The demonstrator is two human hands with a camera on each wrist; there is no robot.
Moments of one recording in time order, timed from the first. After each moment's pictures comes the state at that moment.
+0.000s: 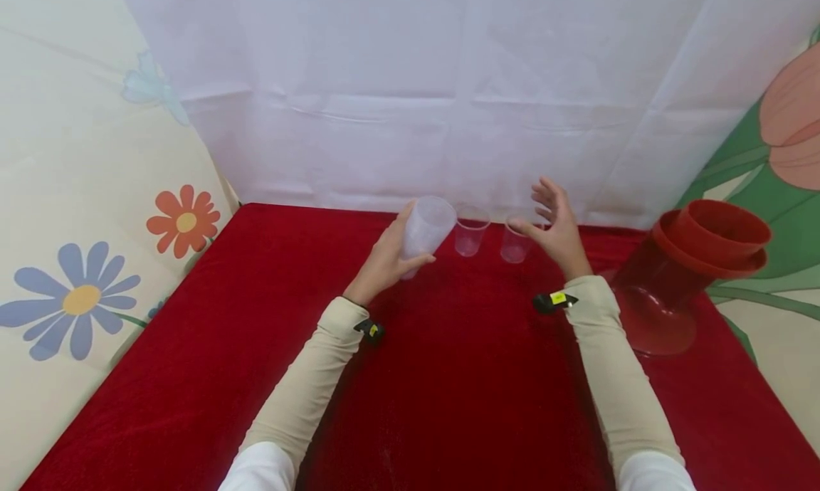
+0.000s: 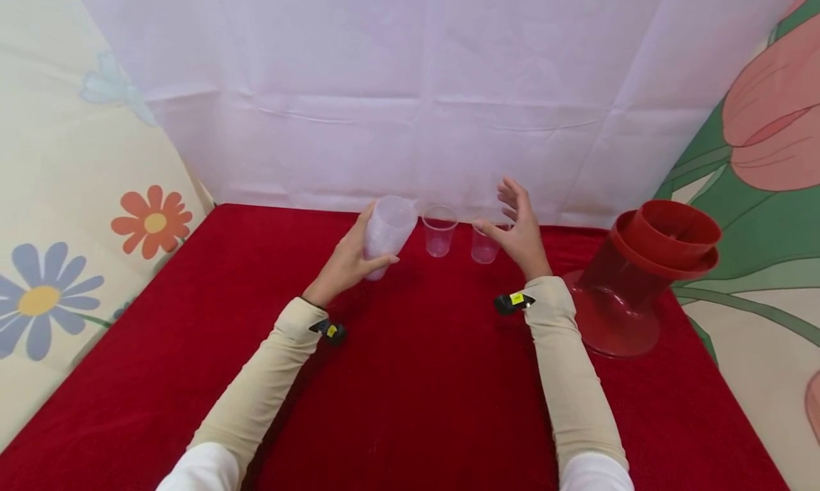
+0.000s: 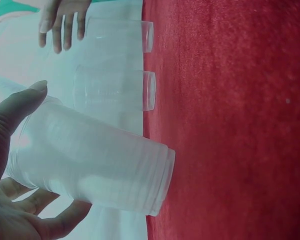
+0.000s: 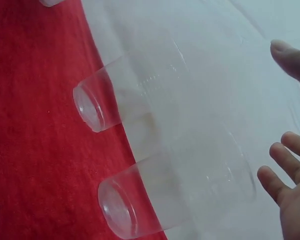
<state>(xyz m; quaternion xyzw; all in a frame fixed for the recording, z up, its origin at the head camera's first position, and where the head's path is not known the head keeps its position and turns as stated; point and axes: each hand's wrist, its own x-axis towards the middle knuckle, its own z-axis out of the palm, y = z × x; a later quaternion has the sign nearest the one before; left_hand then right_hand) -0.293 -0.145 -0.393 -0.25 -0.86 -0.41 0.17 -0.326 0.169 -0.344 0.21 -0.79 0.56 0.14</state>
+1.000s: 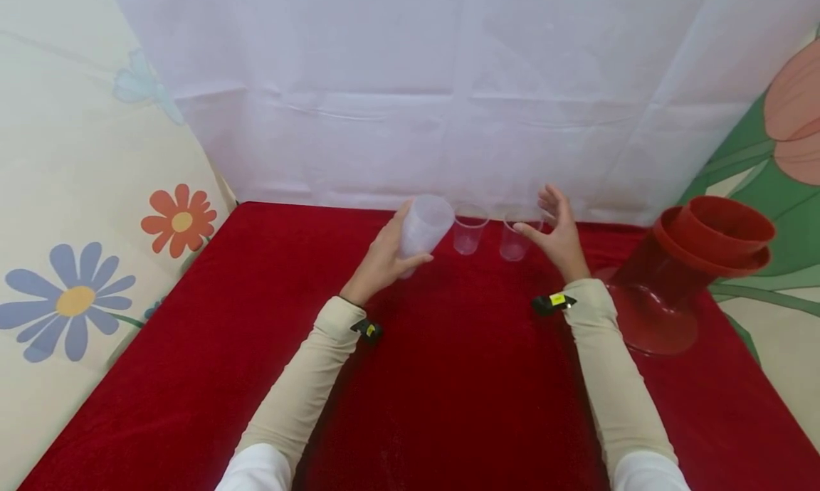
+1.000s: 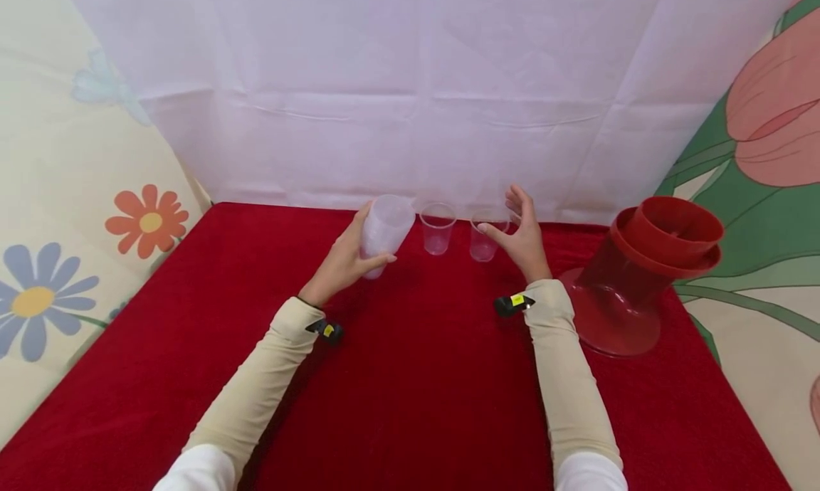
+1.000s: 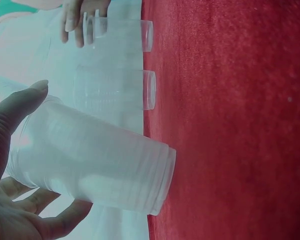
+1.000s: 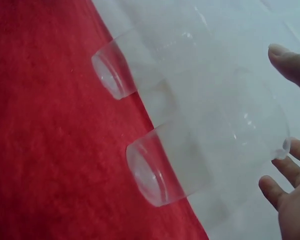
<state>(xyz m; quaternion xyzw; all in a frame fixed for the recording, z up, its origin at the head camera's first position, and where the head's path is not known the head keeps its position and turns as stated) -0.294 -0.142 -0.392 -0.25 -0.86 -0.41 0.17 -0.347 0.187 -0.378 0.18 -0.79 0.56 0.15</state>
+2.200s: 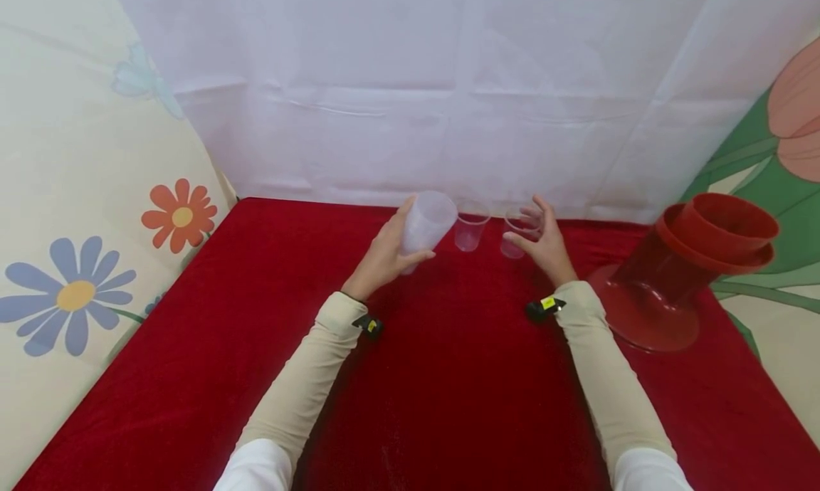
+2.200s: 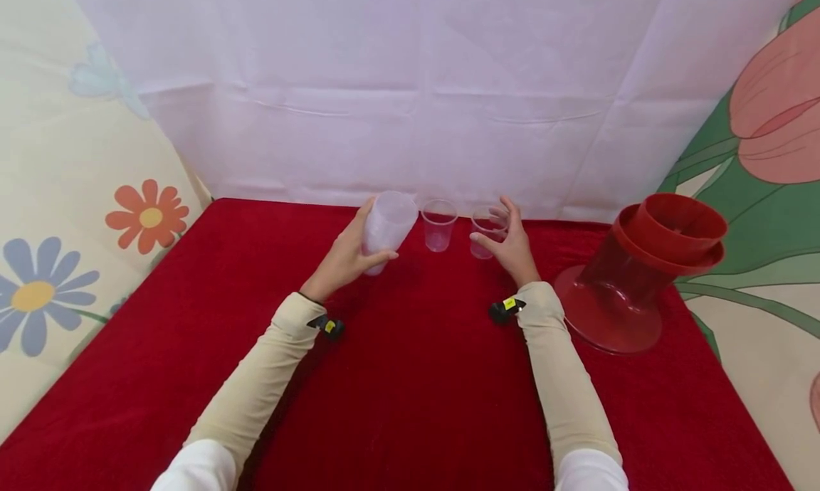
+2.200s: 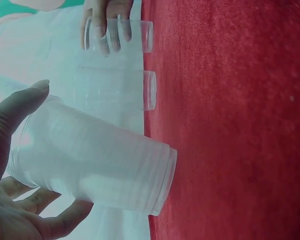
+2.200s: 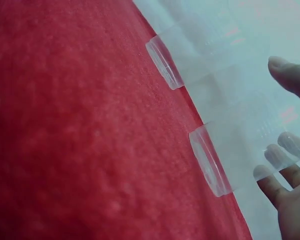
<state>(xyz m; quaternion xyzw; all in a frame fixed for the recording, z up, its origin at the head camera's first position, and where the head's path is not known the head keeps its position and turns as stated) -0.294 -0.142 -0.393 -0.25 -0.87 -0.40 0.17 -0.343 0.175 -0.399 0.19 -0.79 0.57 0.10</state>
